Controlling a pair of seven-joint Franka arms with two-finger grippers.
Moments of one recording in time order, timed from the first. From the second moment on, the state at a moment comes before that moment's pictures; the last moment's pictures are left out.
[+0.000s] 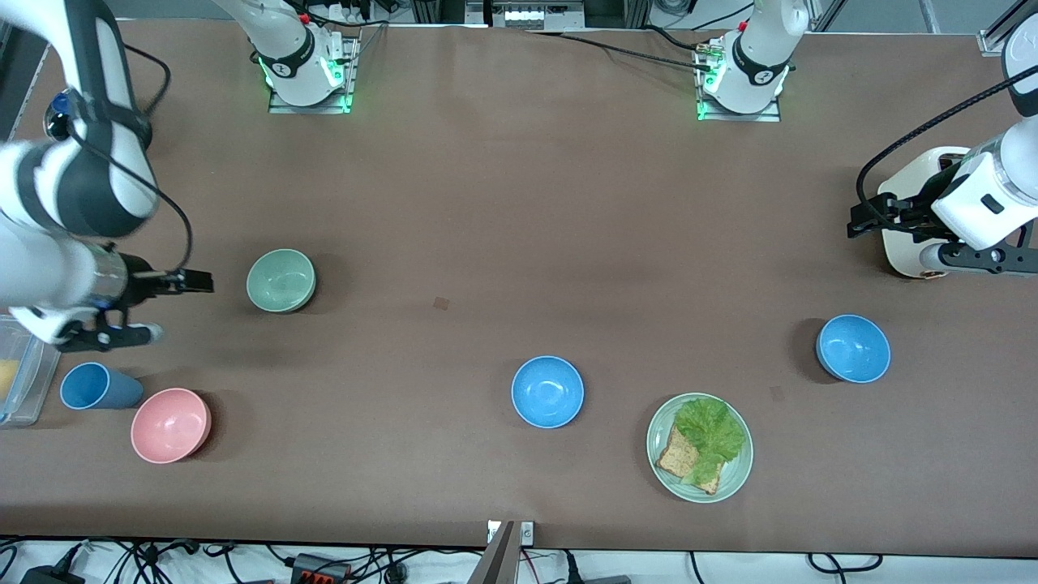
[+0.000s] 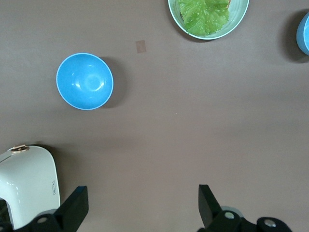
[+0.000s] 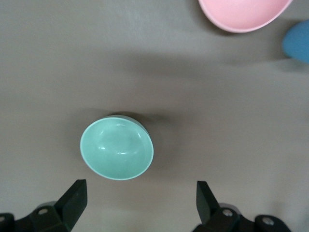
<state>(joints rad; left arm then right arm) 0.06 0.09 -0.06 -1.63 -0.04 1.61 0.04 0.03 0.46 -0.05 -1.53 -0.01 1.71 -0.12</state>
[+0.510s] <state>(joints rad) 0.06 0.09 -0.07 -1.63 -0.04 1.61 0.04 0.03 0.64 -0.05 -1.58 -0.01 1.78 -0.12</state>
